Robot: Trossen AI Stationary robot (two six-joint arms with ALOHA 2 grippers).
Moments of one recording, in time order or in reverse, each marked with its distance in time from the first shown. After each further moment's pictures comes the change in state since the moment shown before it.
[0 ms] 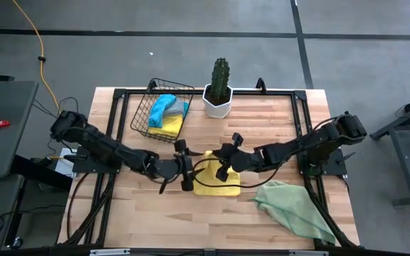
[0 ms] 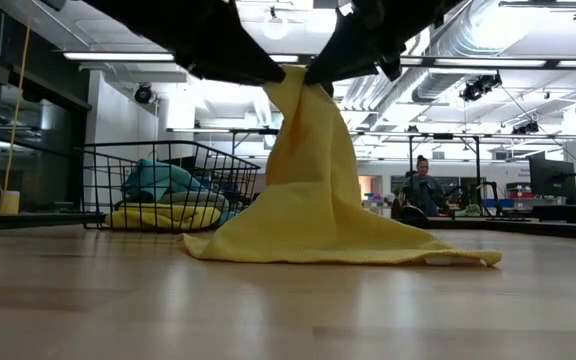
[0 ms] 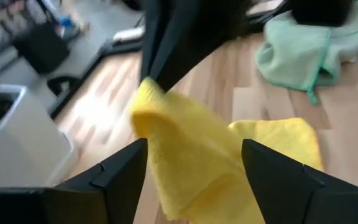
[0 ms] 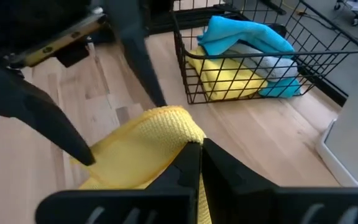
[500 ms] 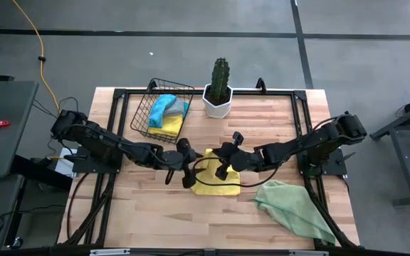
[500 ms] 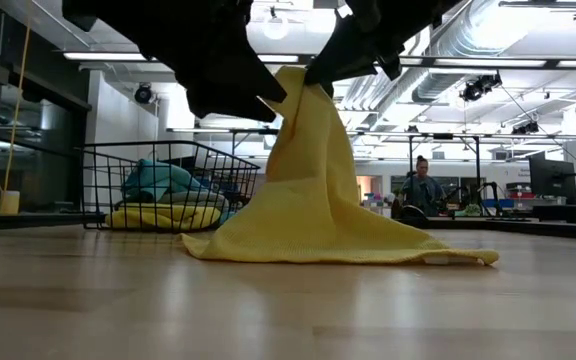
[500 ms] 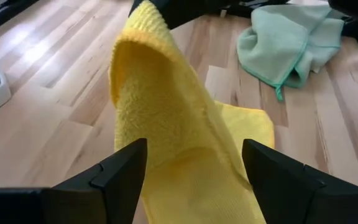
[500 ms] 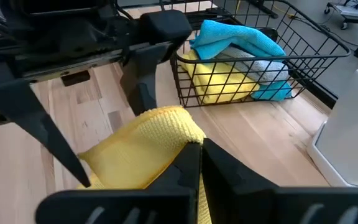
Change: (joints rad) left arm 0.117 0.002 0.012 -0.115 0.272 -0.320; right arm -0.005 0.000 0.001 0.007 0.027 -0.009
